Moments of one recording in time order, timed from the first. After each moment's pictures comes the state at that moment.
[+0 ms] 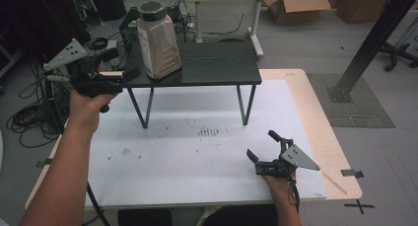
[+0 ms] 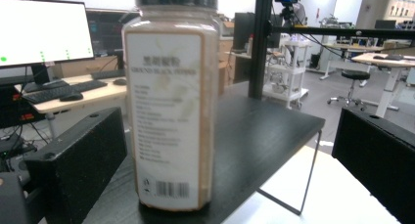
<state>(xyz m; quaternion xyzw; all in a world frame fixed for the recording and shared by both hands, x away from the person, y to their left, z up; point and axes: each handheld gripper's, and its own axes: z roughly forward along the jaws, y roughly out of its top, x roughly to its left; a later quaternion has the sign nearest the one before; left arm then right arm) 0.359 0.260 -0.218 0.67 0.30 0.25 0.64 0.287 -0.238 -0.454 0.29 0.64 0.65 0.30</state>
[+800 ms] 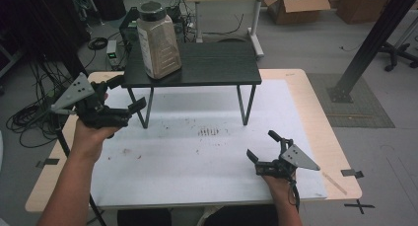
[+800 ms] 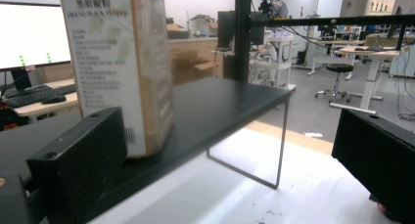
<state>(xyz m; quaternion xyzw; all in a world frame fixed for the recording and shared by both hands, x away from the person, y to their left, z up) 0.312 0.249 -0.265 0.67 0.27 0.26 0.64 0.287 -0.238 -0.454 0.29 0.64 0.65 0.30</state>
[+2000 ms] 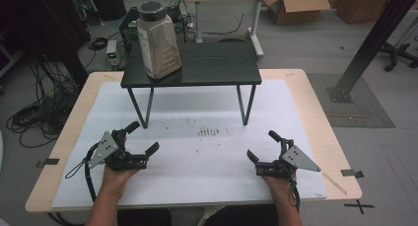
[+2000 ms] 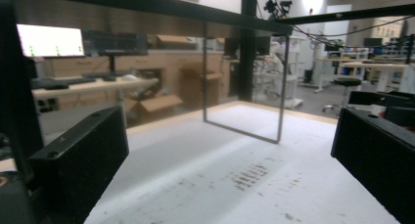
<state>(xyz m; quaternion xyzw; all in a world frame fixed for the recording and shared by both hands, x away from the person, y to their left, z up) 0.285 0.242 -0.424 0.63 0.28 0.28 0.67 0.285 -0.238 -0.454 0.28 0.64 0.65 0.31</state>
